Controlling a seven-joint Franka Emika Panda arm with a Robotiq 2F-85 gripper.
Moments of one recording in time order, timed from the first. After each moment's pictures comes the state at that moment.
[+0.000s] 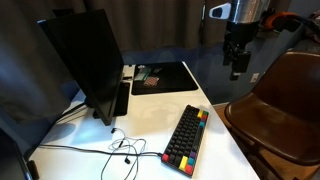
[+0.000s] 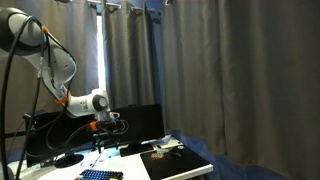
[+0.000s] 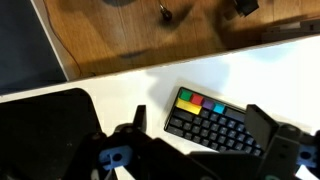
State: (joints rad) arm 0.34 -0.09 0.33 -2.37 -0.18 2.27 -0.16
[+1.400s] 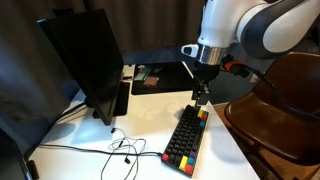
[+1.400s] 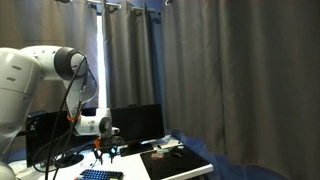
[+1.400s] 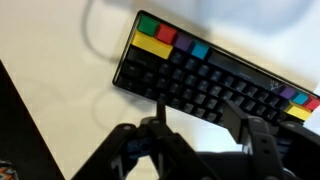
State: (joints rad) arm 0.36 0.30 0.37 -2.25 -0.18 2.65 -0.18
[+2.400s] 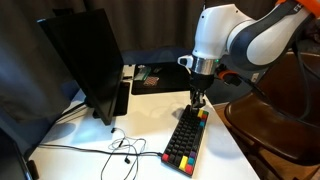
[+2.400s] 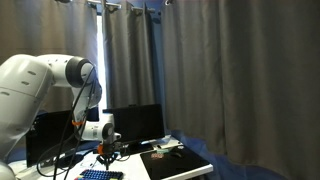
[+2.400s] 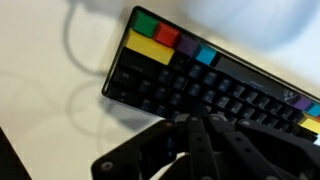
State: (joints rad) arm 0.35 0.41 0.36 -2.19 -0.18 2.67 -0.22
